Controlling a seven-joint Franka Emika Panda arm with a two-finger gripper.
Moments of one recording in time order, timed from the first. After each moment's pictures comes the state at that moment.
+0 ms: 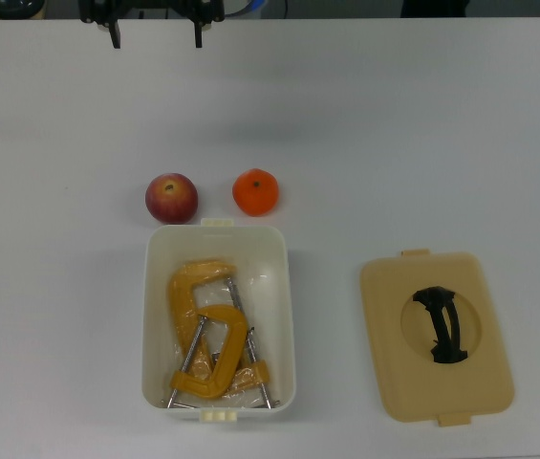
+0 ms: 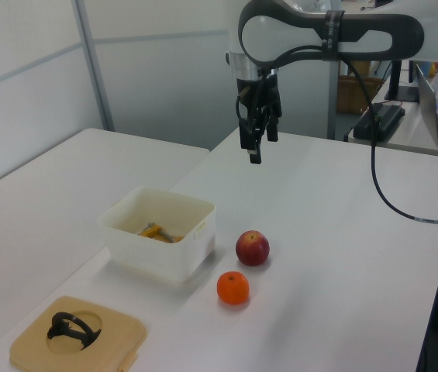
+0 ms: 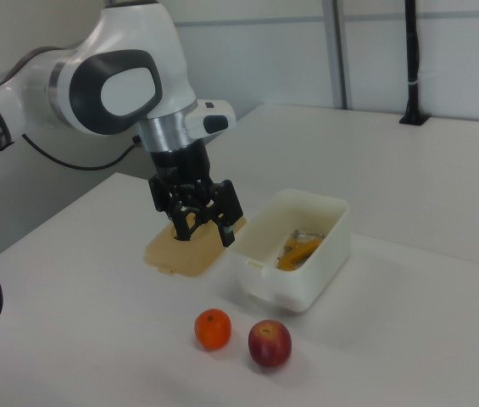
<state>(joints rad) 0.02 0.07 -0.06 -1.51 -0.06 1.55 -0.11</state>
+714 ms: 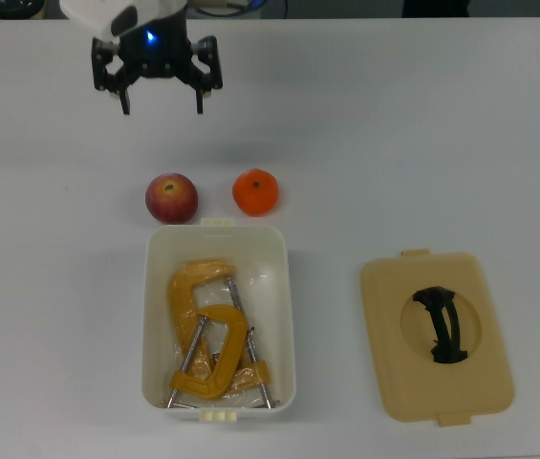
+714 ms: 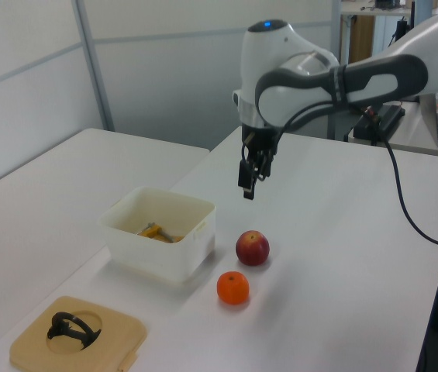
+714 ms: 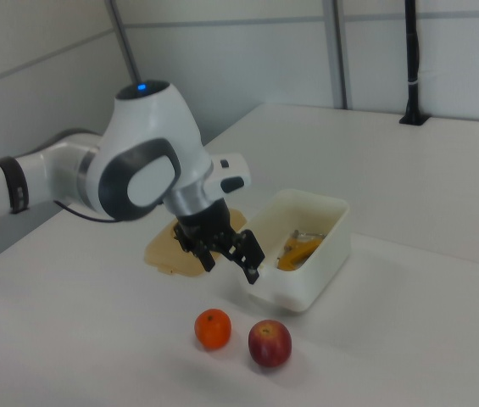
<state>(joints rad) 0.02 -0.01 -0.07 -1.90 -0.05 2.03 -0.11</state>
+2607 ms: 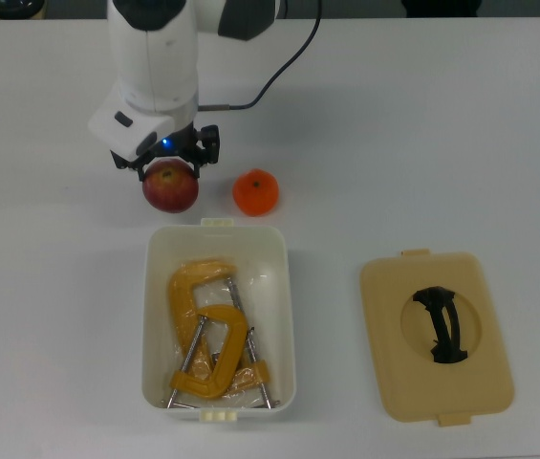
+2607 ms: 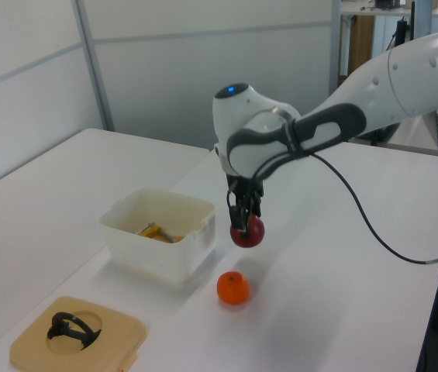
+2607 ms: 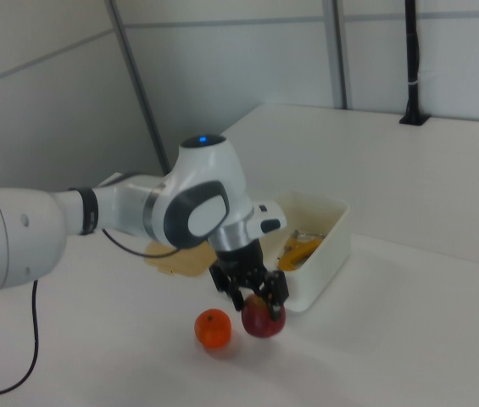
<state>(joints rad) 0.02 0.25 -0.07 -1.79 -0.07 2.03 -0.14</state>
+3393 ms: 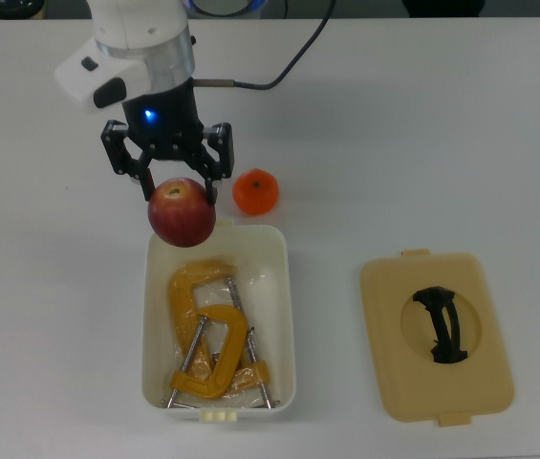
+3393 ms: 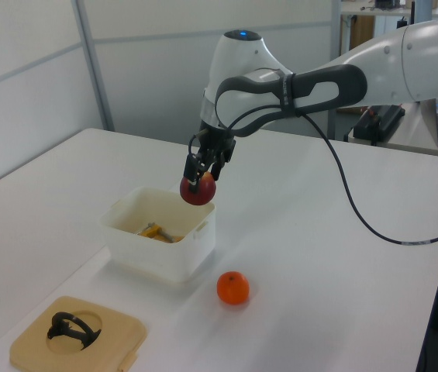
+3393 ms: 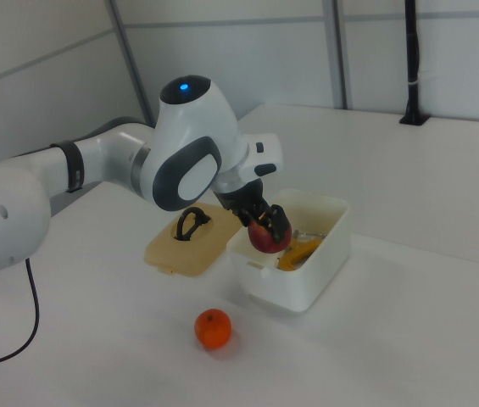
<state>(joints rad) 0.02 0.24 -0.07 -1.65 0.13 2.21 0.01</state>
